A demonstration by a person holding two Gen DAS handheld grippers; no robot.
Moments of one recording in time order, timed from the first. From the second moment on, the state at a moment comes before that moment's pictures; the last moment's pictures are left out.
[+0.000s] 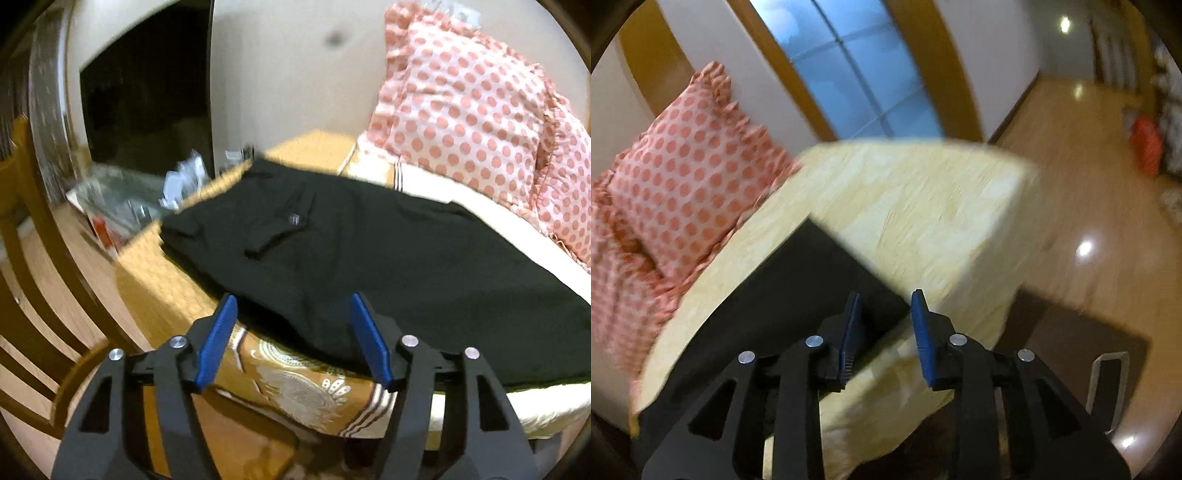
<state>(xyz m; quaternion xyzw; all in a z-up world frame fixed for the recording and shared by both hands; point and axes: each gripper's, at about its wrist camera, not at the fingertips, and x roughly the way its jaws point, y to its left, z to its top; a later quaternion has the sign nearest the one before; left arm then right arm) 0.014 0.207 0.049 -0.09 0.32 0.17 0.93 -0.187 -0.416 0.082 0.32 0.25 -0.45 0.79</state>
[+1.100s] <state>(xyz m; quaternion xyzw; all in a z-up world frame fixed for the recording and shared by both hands) 0.074 0.051 0.008 -0.04 0.35 -0.04 0.93 0.251 -0.044 0.014 -0.06 0.51 0.21 0.83</state>
